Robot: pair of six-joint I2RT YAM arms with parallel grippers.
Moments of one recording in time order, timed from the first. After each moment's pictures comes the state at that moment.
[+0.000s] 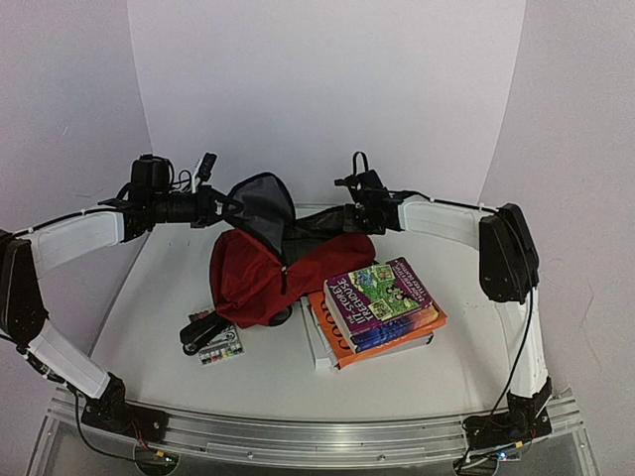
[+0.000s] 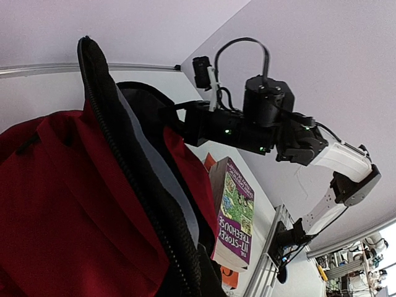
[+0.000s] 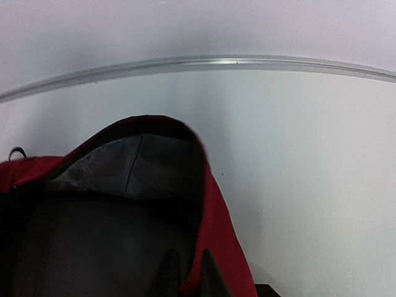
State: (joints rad) left arm -0.32 1.46 1.10 0.00 0.82 -0.48; right arm 0.63 2.25 1.88 -0.38 0.37 0.47
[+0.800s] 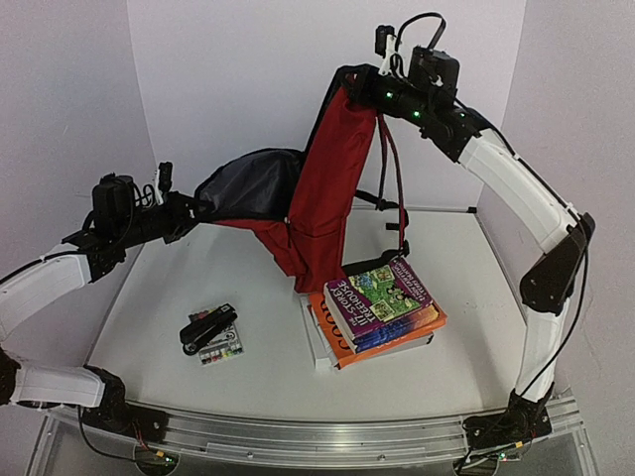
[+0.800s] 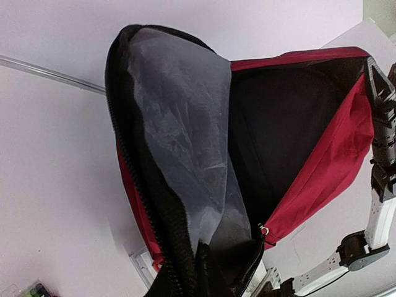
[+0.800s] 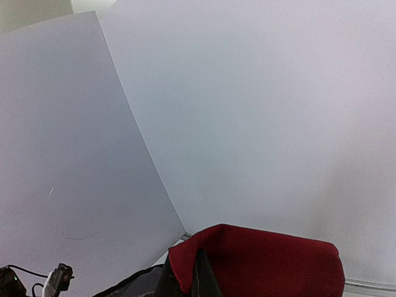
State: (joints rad) left arm -0.32 1.11 0.84 0.08 0.50 -0.77; right arm 0.64 1.98 2.30 -0.19 -0.06 0.32
